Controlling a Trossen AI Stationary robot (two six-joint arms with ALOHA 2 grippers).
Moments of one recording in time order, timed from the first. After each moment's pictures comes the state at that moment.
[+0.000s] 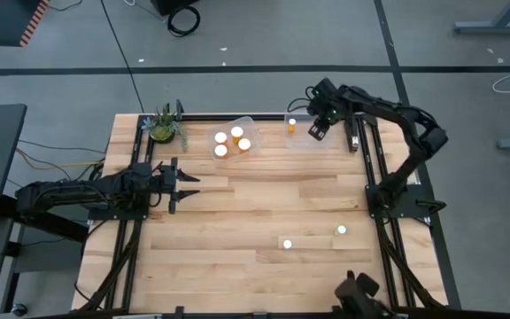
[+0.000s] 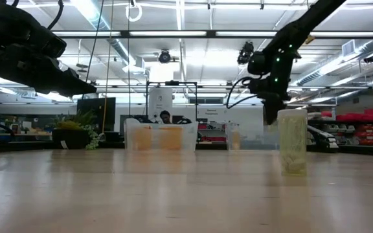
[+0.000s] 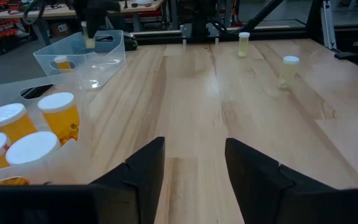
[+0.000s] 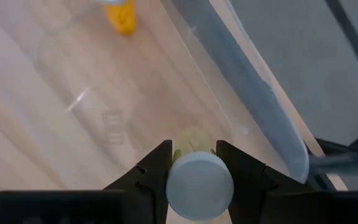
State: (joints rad) left arm 0.20 0.33 0.01 0.11 0.11 0.09; right arm -0.88 1.62 1.16 -0.76 0.06 -0.24
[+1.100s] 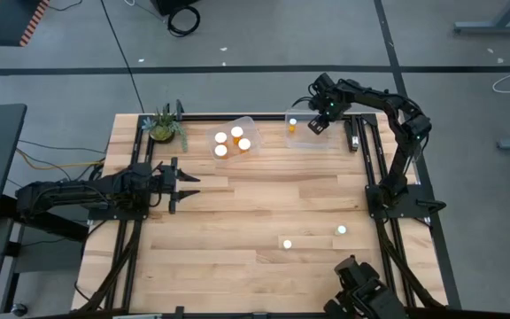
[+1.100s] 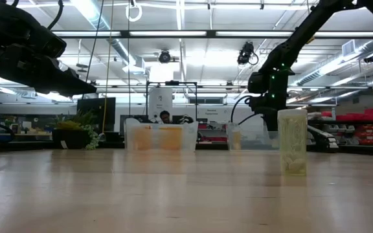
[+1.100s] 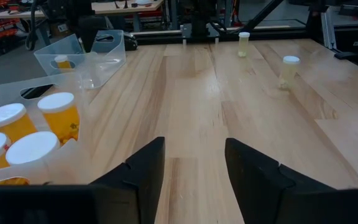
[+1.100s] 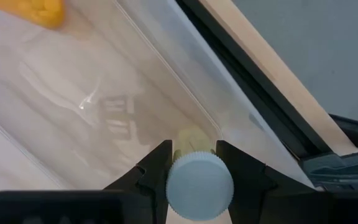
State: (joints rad) left arm 0.20 0.33 0.01 0.11 0.11 0.09; right arm -1.01 1.82 1.27 -0.79 0.00 -0.19
